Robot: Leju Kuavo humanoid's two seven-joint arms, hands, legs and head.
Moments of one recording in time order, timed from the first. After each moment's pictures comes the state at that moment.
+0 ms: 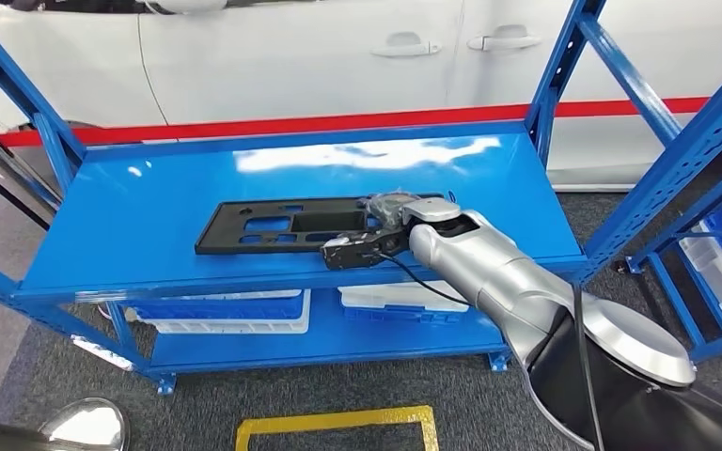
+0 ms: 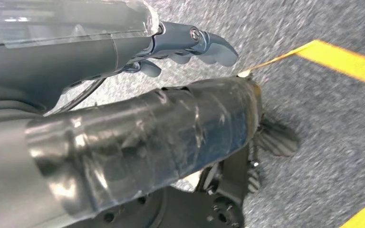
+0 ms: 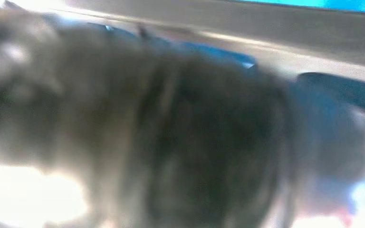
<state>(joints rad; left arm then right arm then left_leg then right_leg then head) -0.07 -0.10 0.66 -0.18 -0.18 0.17 -0.08 -1.20 0.15 1.08 -0.34 0.52 0.29 -0.09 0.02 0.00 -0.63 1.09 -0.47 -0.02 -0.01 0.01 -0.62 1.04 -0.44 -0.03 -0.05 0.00</state>
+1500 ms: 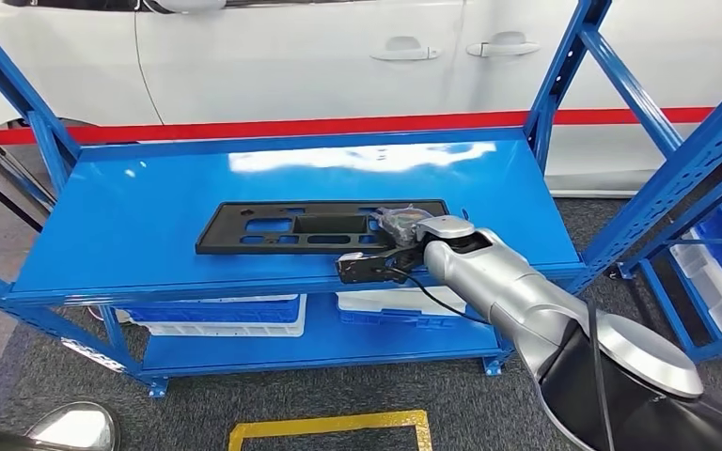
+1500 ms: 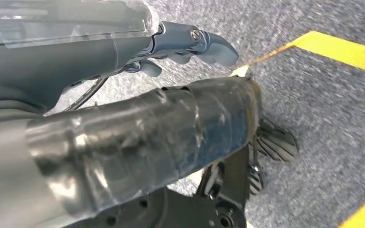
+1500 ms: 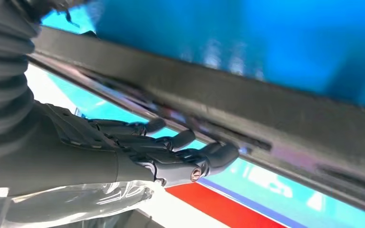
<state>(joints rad) -0.07 -0.12 0.67 -0.18 -0.21 0.17 -0.09 -1.13 0.09 1.07 -0.36 0.53 0.26 -0.13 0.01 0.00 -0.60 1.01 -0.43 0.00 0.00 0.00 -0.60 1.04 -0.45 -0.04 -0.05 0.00</state>
